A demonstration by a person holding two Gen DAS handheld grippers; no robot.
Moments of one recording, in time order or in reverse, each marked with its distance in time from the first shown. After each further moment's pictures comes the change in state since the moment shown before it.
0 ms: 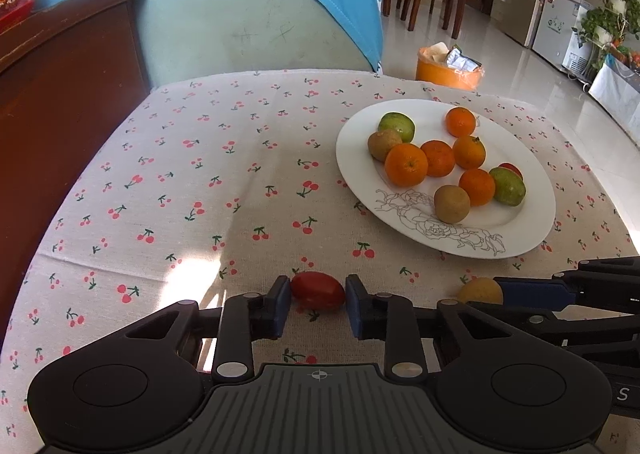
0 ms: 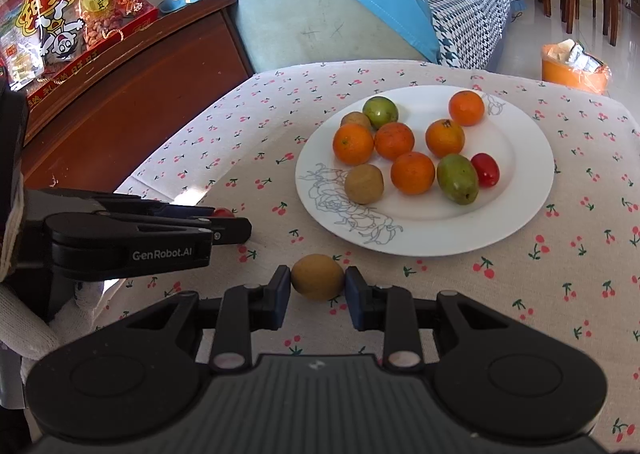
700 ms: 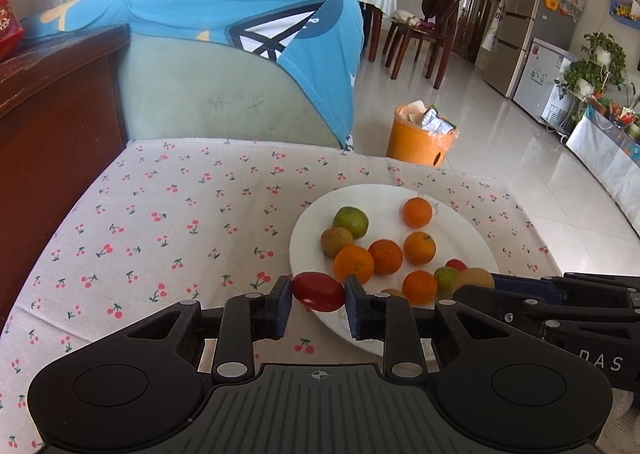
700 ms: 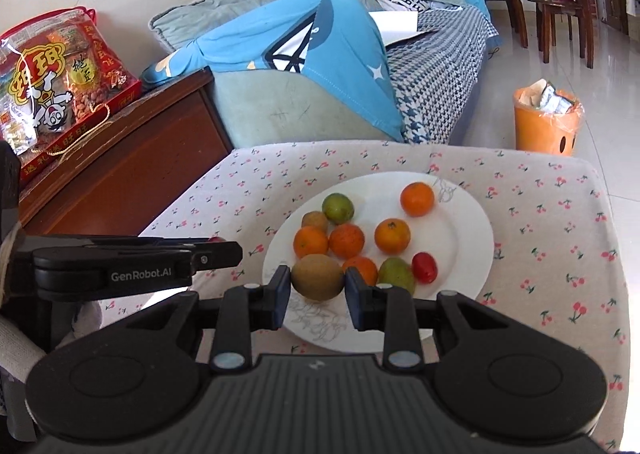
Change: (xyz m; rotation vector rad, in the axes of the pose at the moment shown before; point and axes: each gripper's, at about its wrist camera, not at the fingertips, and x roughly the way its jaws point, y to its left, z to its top) left arm -0.020 -0.018 0.049 -0.058 -0.135 -0.088; right arm -0.041 -0.030 0.045 0.042 -0.160 -0.036
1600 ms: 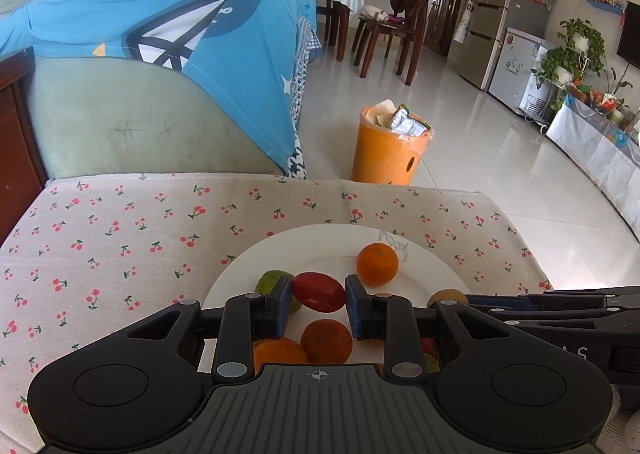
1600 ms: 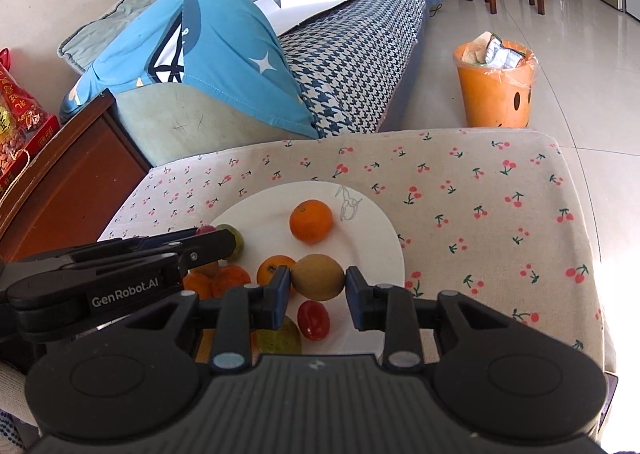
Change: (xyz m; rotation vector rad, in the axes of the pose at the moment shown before) left arm 0.079 -0.041 0.033 0.061 0.004 -0.060; right arm 0.049 -0.075 0.030 0.176 0.087 -0.087
